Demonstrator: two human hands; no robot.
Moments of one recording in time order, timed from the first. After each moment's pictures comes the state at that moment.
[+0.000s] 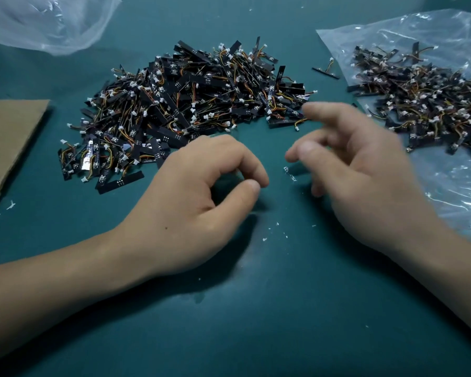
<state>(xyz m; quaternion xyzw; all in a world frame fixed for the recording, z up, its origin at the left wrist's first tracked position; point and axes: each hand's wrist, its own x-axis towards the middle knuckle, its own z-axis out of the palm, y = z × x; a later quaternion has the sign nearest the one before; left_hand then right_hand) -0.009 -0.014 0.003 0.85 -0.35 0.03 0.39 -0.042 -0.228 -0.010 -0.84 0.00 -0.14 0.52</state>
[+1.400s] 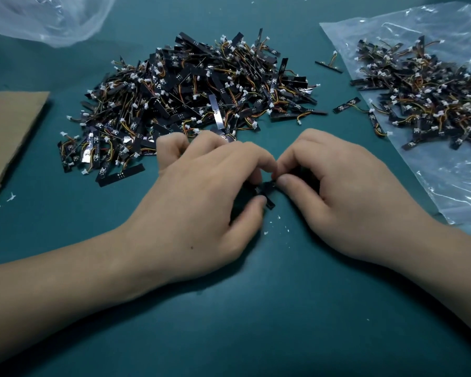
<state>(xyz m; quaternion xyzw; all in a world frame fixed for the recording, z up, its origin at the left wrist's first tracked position) -0.014 -0.014 -0.005 0.89 -0.39 0.10 0.21 -0.048 -0.222 -0.007 -0.95 -0.12 -0.08 0.26</state>
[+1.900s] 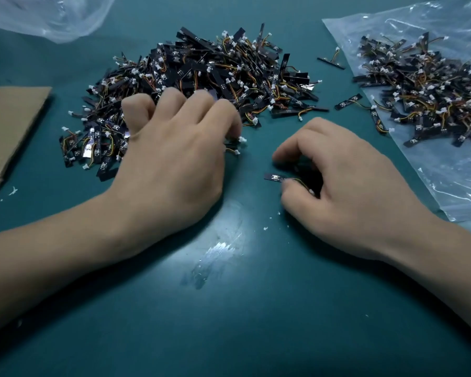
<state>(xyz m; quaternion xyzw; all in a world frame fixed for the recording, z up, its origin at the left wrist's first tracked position) 0.014 -0.014 0.002 0.94 -0.29 0.17 0.10 -0.050 -0.217 -0.003 -0.96 -0.08 -0.09 0.25</state>
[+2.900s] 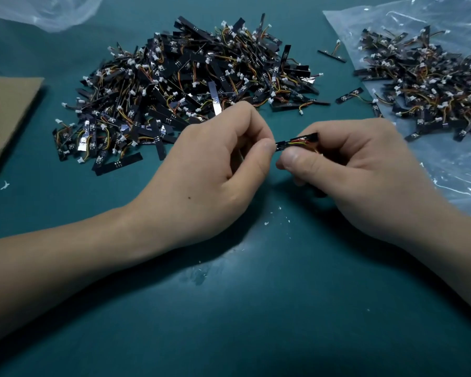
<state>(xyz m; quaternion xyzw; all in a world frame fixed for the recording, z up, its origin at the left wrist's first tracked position) -0.003 -0.029 -0.001 0.83 -0.32 0.01 0.45 -0.049 -0.228 -0.004 -0.86 -0.09 -0.06 0.50</state>
